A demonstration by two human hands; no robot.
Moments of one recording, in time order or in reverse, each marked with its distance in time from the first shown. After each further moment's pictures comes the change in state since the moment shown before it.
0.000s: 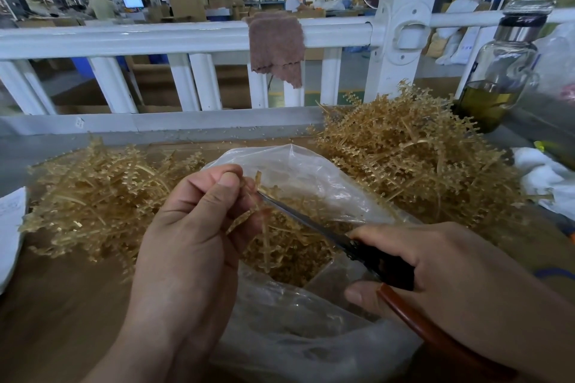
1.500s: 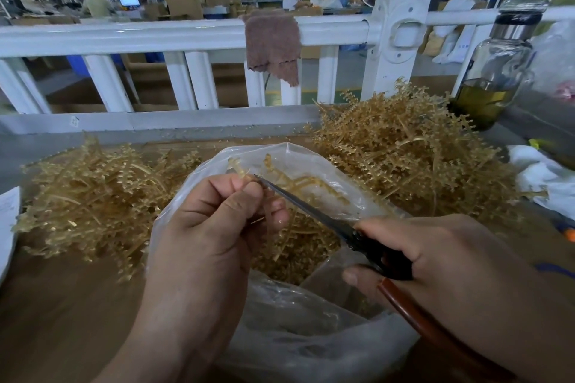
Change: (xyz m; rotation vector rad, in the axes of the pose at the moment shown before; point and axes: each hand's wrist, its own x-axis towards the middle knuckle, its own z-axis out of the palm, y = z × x) left_hand -0.008 -0.005 0.011 0.016 -0.080 -0.018; right_hand -0.003 -0.004 0.002 -0.083 0.158 -0.025
